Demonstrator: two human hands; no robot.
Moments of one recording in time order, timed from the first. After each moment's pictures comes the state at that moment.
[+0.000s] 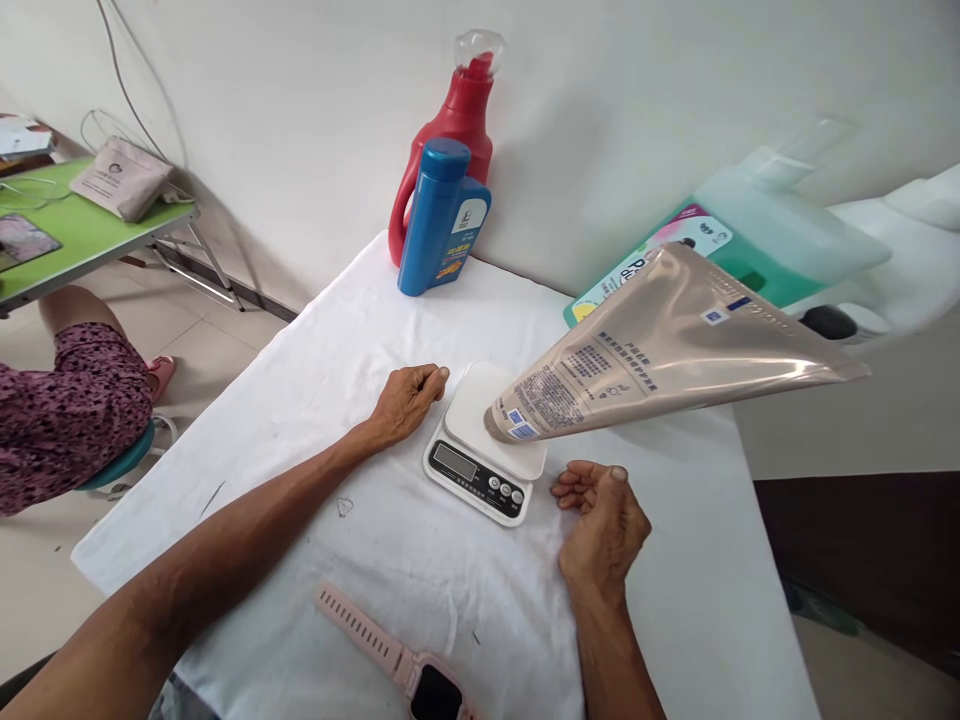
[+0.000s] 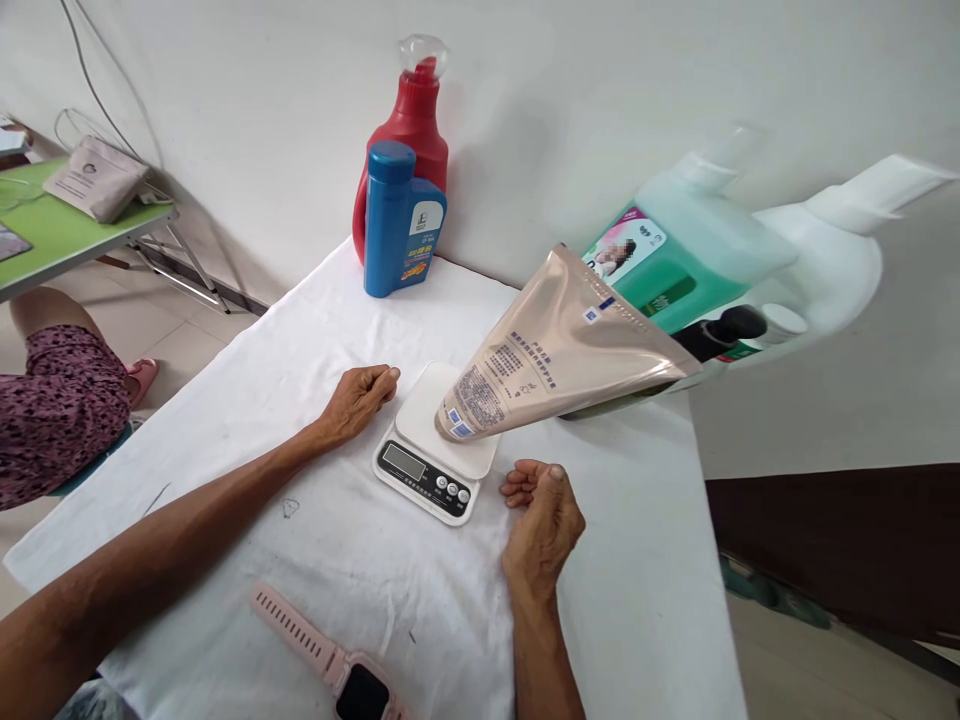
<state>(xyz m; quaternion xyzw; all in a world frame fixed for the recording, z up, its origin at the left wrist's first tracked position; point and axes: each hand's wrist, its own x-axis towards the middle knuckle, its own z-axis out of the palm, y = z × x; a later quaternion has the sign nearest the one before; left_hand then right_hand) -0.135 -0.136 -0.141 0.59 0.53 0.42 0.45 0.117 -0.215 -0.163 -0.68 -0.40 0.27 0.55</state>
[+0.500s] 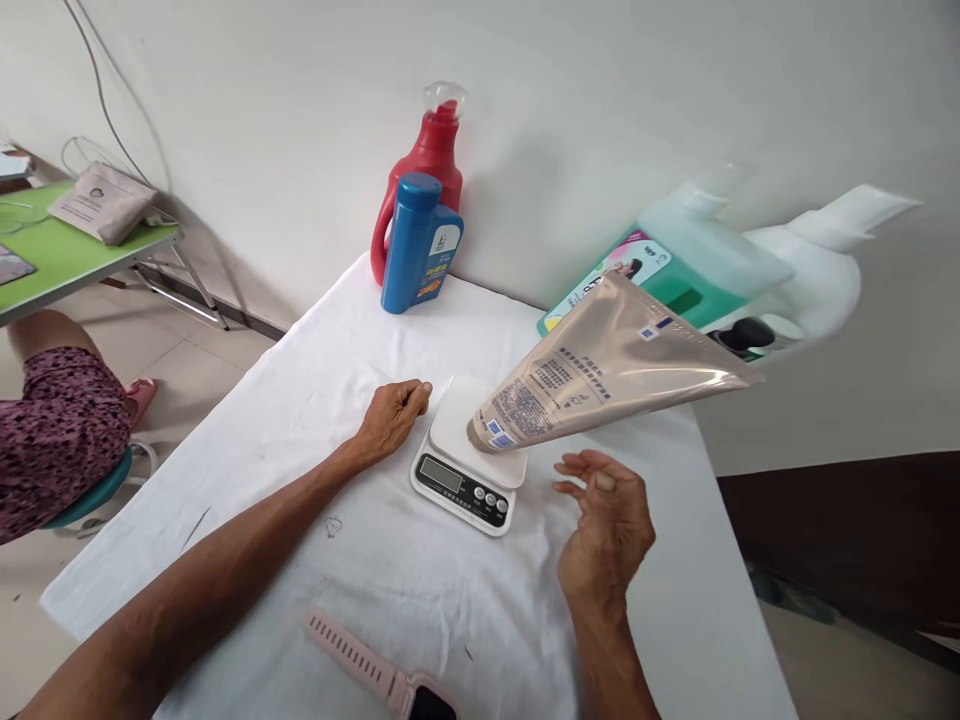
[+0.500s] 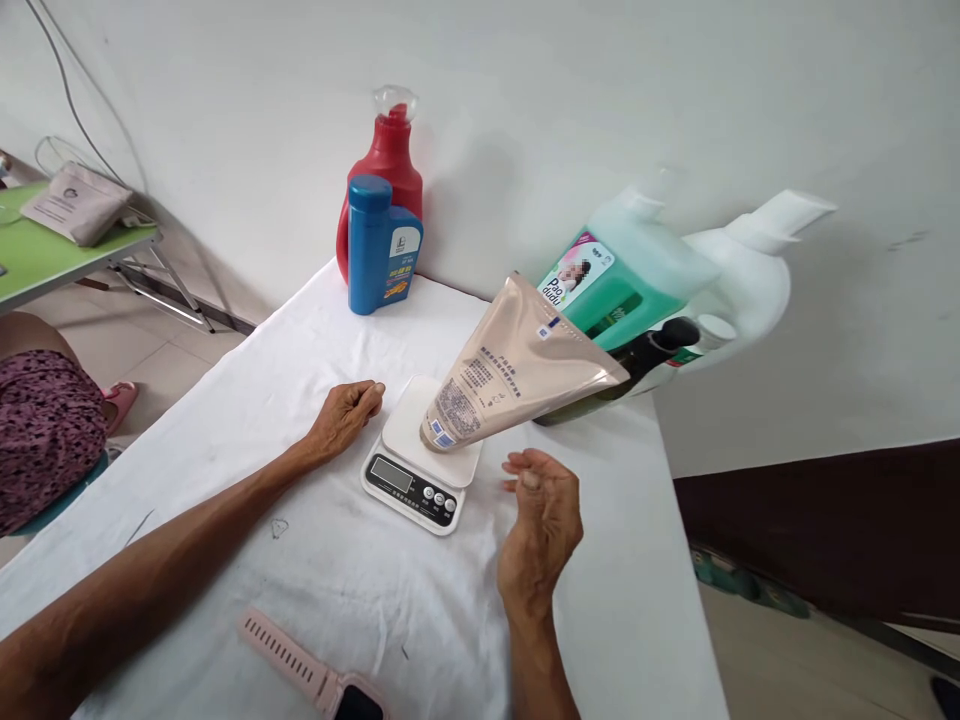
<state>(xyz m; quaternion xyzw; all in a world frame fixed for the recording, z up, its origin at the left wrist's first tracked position) -0.136 -0.138 -0.141 0.60 0.52 0.42 0.44 0.109 -0.214 -0.135 -0.61 -0.44 0.24 0.61</state>
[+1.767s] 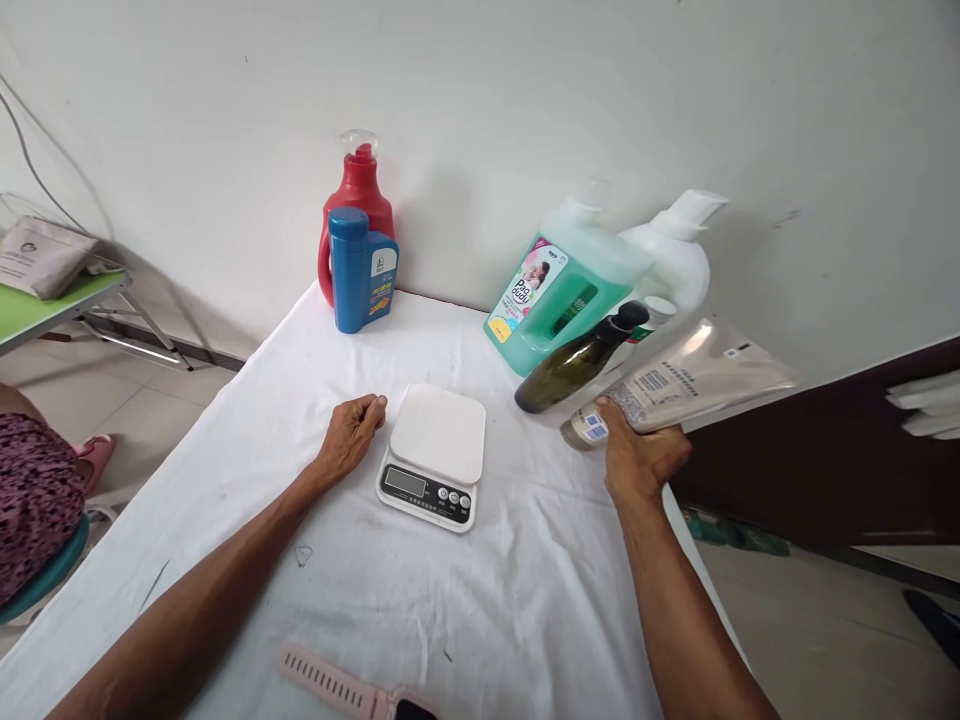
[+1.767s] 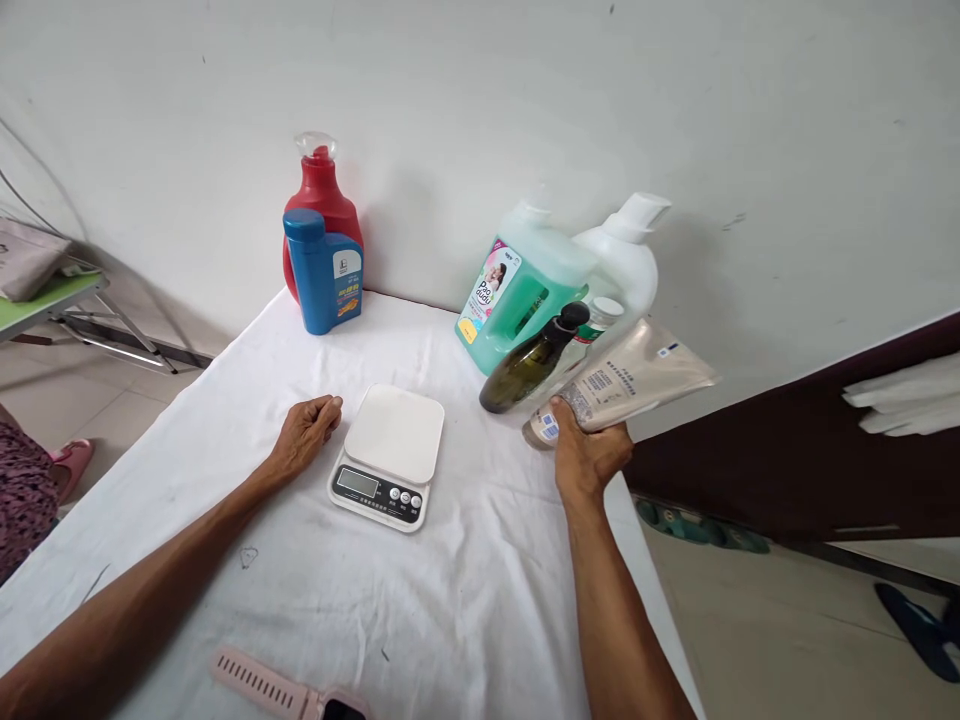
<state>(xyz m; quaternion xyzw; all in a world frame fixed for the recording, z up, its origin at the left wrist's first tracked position) -0.139 -0.135 -0.142 0.60 0.55 0.40 0.43 0.237 -0.125 -0.126 -0.74 -0.33 0.04 0.59</state>
